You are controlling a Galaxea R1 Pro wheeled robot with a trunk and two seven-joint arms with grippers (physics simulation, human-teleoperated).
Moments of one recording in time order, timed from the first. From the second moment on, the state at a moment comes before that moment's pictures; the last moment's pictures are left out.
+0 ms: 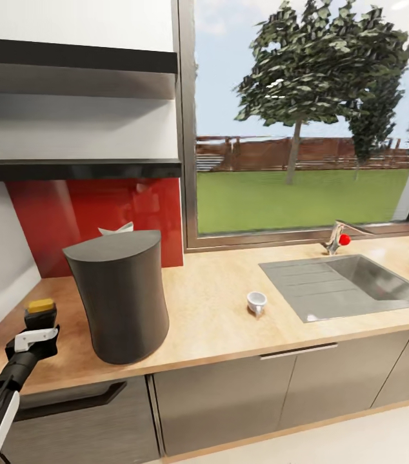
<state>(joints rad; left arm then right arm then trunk) -0.41 0.26 0.44 -0.87 -0.03 -0.22 -0.26 -0.18 -0.02 0.02 -0.03 0.02 -0.13 -0.07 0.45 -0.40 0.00</state>
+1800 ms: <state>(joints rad) -0.41 0.25 0.44 -0.87 -0.03 -0.22 -0.26 -0.18 -0.02 0.02 -0.03 0.02 -0.12 -0.07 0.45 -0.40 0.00</state>
